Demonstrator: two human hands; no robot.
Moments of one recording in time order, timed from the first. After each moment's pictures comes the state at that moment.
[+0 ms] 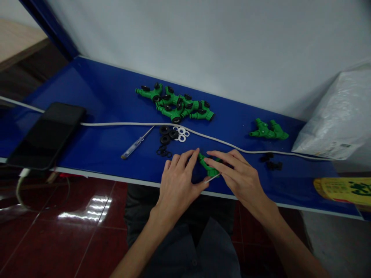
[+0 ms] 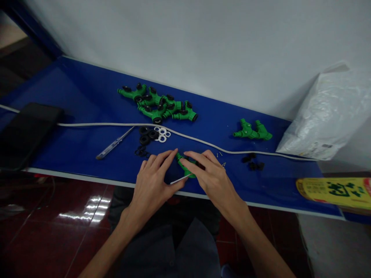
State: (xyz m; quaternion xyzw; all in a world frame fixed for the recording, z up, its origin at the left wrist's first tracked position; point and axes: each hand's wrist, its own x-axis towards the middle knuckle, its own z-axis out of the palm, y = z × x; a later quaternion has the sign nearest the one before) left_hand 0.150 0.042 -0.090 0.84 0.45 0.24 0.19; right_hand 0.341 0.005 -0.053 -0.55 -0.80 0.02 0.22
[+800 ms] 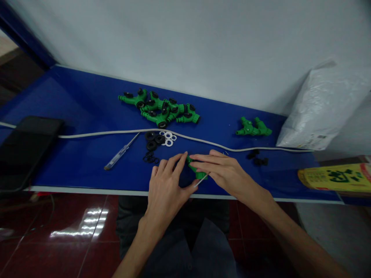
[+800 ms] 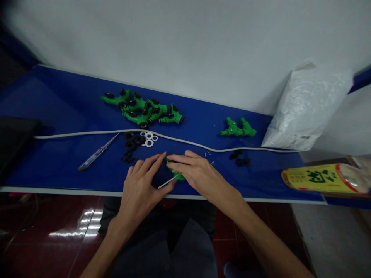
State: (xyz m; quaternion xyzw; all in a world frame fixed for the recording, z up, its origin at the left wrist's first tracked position) left_hand 0.153 0.044 -0.089 0.84 0.46 0.23 0.17; right_hand 0.348 0.022 -0.041 -0.49 -0.84 0.12 0.20
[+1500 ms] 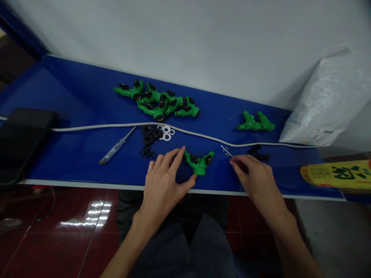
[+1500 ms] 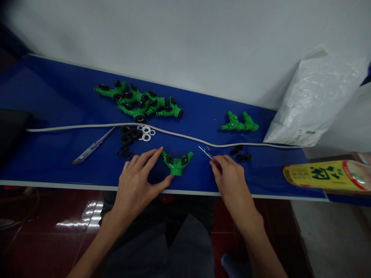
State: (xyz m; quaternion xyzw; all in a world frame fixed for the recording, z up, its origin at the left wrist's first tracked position) left_hand 0.152 0.044 -0.091 0.85 0.45 0.23 0.15; right_hand 0.402 -0.031 -0.073 -0.76 -0.62 0.00 0.17
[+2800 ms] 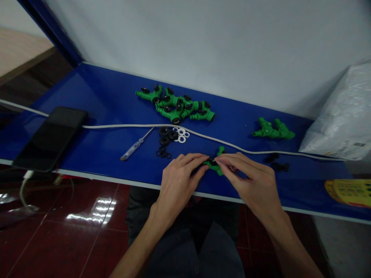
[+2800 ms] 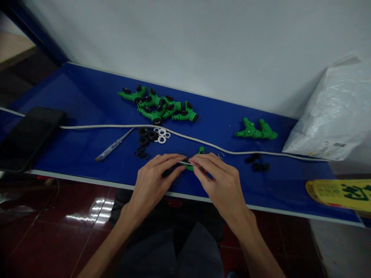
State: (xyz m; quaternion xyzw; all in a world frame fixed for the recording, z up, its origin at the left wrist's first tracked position) left_hand 0.155 0.058 -0.089 0.82 0.40 0.30 0.29; right_hand 0.335 0.002 -0.049 -0.58 -0.73 0.03 0.35
